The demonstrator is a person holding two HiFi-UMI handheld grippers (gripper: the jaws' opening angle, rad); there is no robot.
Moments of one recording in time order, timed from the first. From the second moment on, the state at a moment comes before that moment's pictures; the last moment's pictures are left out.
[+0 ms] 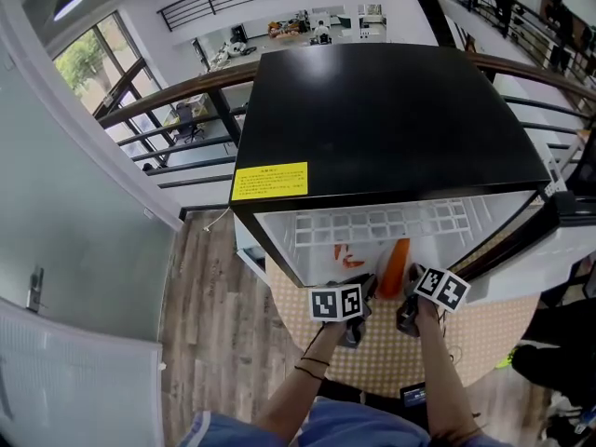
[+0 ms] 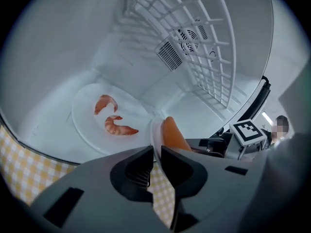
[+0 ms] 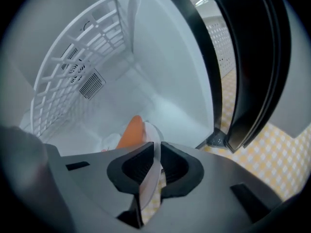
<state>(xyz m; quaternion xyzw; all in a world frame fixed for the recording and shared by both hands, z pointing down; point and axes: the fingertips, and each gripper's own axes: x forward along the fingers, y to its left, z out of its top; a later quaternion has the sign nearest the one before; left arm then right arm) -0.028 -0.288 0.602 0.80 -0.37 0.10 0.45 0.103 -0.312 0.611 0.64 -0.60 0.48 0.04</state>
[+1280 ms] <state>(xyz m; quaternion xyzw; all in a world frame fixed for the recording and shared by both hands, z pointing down) -0.007 -0.334 0.604 0.81 -0.38 0.16 0.41 0.098 -0.385 0.580 0.65 -0.69 0.27 0.16</state>
